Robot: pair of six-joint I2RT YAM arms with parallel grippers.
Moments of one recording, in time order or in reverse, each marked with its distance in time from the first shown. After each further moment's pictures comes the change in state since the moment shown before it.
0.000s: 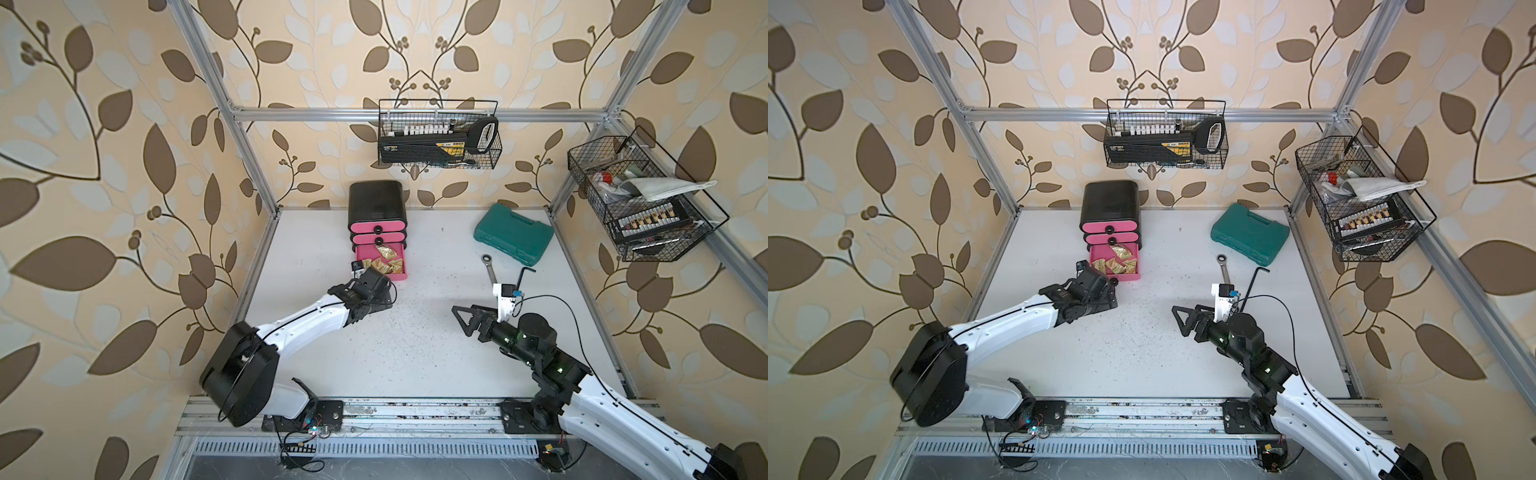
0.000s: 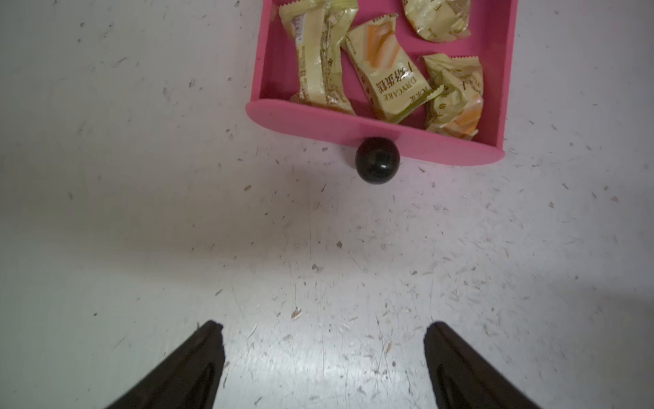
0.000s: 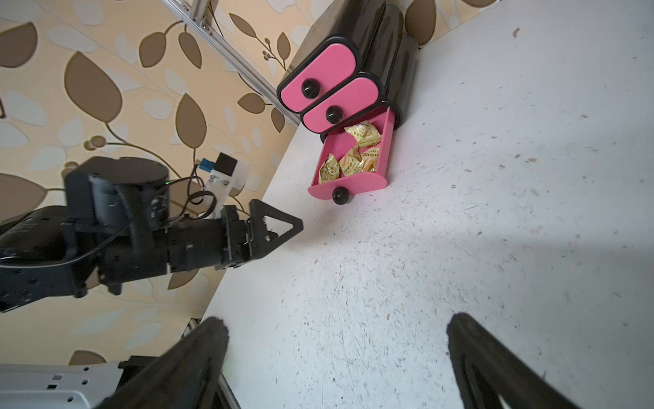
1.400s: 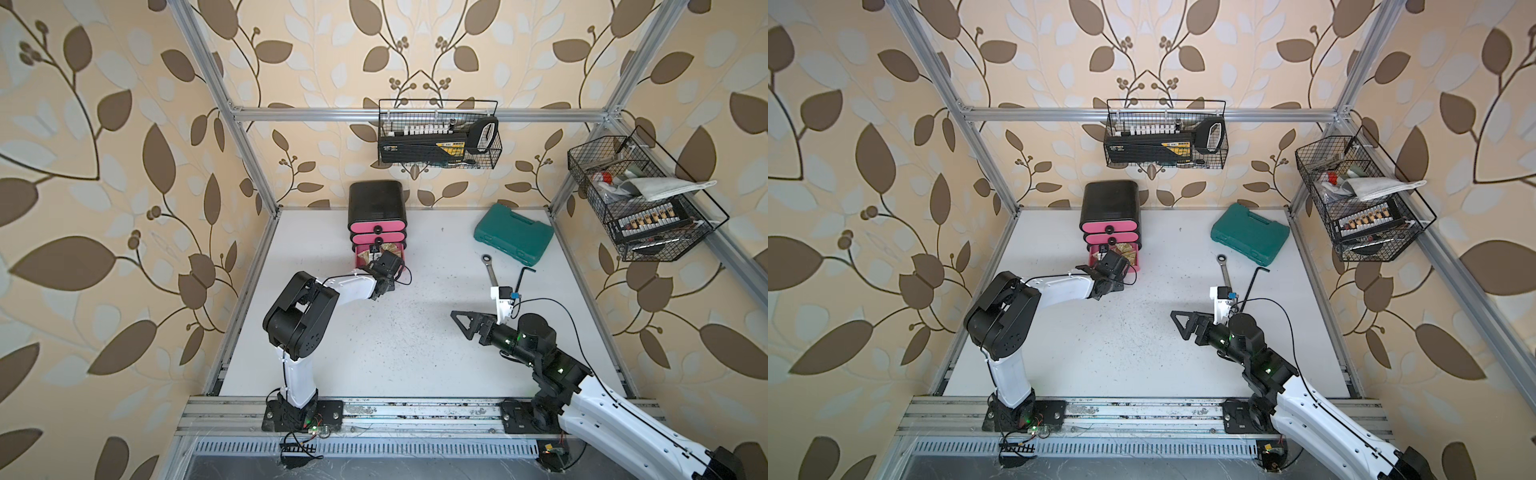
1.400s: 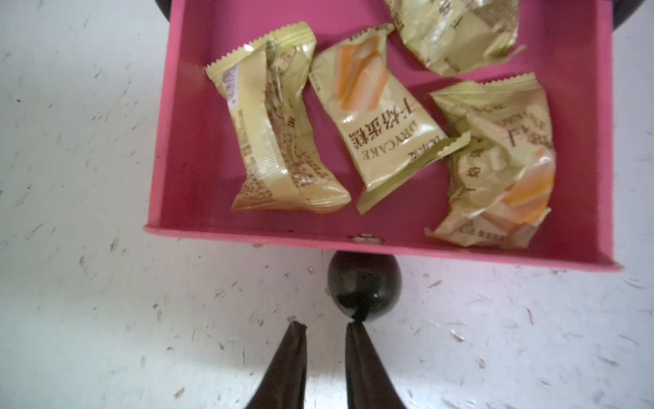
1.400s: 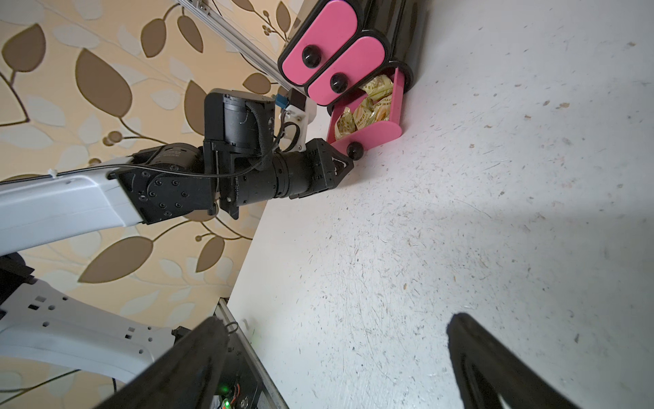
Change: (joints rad) left arm 0.083 0.386 0.213 0.183 -0.107 0.206; right arm -0.018 0.011 -0.013 -0.018 -0.105 0.084
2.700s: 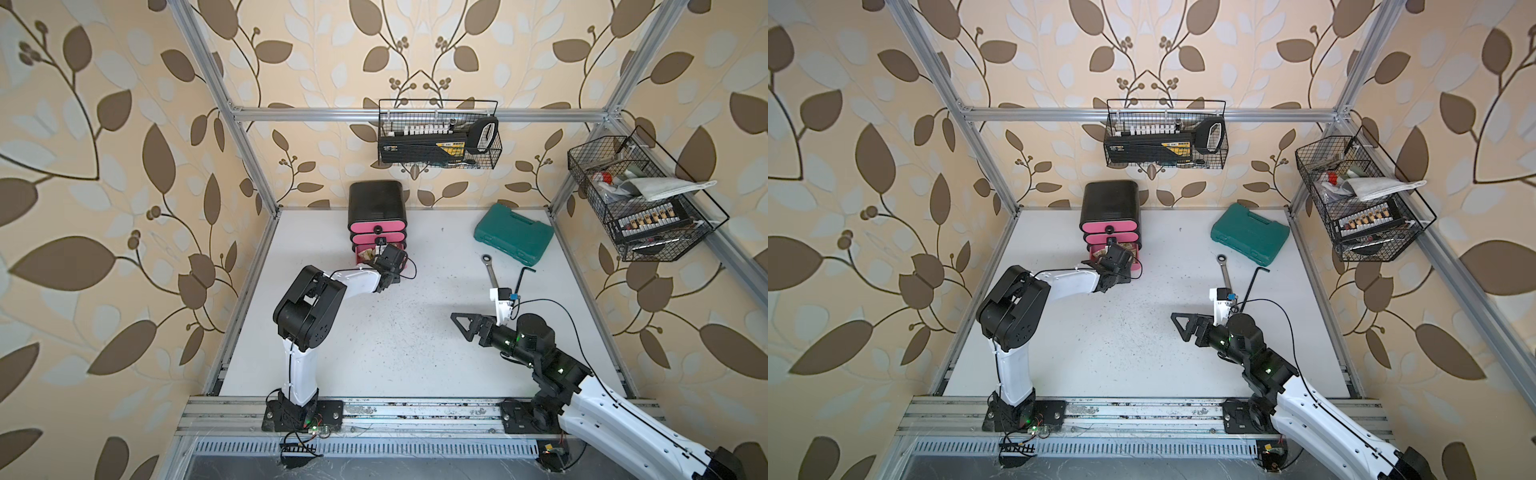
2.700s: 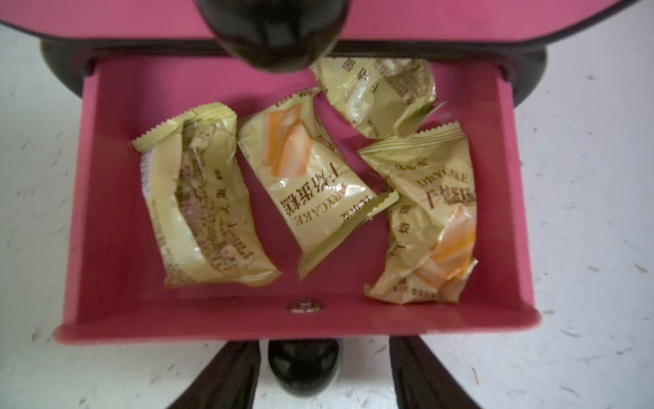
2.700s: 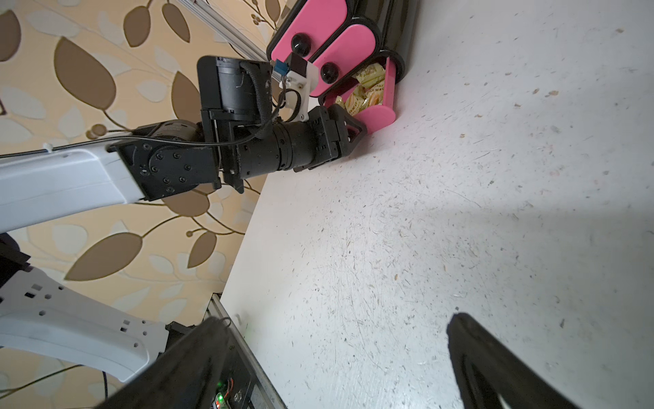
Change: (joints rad) left arm -0.001 0.097 0.095 0.090 0.024 0.068; right arm -0.001 -0.005 0.000 -0.035 0.001 -0.008
